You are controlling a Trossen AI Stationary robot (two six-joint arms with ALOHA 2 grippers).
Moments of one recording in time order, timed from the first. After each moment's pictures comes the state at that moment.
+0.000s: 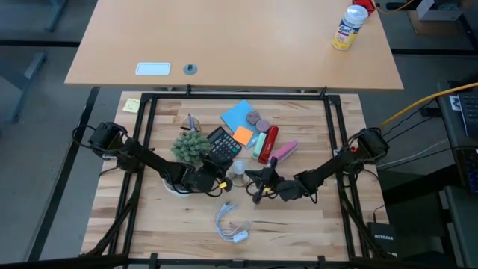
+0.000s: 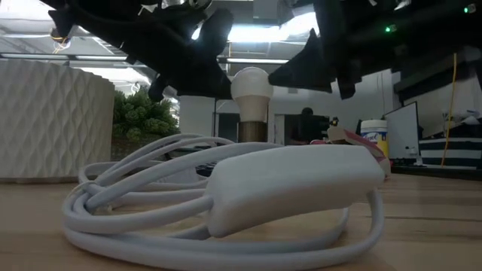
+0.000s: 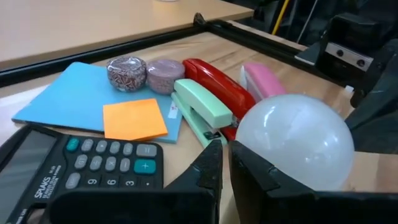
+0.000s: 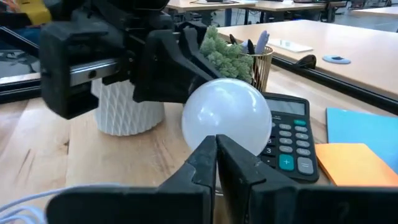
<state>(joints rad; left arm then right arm) -0.35 1.70 0.80 0.39 -0.93 -0.60 0.43 1.78 0.69 0.82 0.84 0.26</state>
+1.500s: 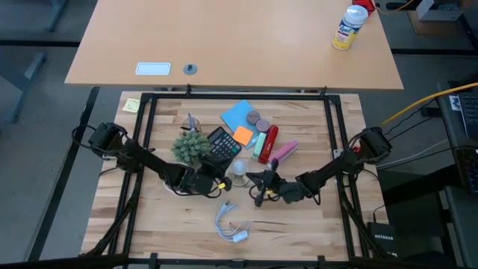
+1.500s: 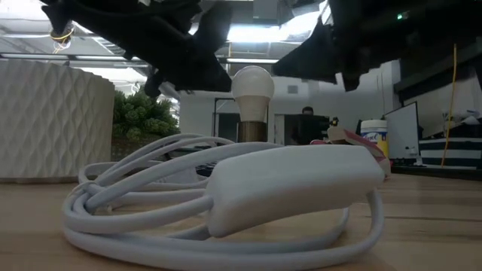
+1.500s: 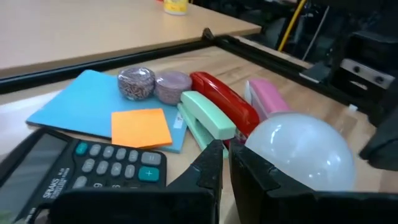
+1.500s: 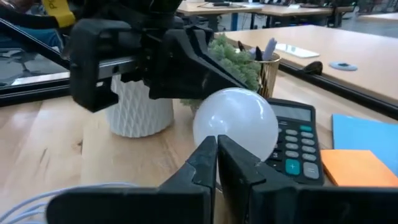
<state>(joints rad) -0.37 1.70 0.80 0.41 -1.01 -0.62 0.47 1.75 0.69 0.81 0.85 0.24</state>
